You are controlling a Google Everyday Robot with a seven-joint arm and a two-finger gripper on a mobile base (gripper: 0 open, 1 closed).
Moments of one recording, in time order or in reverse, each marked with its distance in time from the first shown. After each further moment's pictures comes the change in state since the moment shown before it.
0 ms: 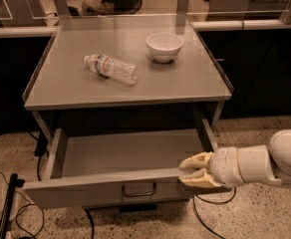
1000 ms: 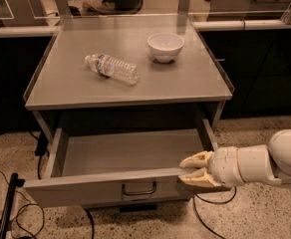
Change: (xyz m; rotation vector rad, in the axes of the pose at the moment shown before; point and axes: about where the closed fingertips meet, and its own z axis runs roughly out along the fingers) arm 0.000 0.000 0.000 0.000 0.000 0.000
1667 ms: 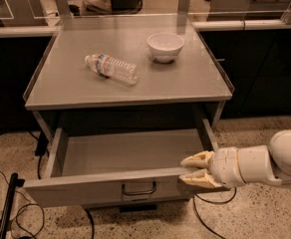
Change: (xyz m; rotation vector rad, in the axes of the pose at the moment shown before) arm 0.000 0.000 0.000 0.000 0.000 0.000
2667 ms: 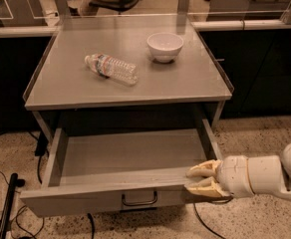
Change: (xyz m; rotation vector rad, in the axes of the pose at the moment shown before) arm 0.008 0.019 -0.018 0.025 -0.011 0.023
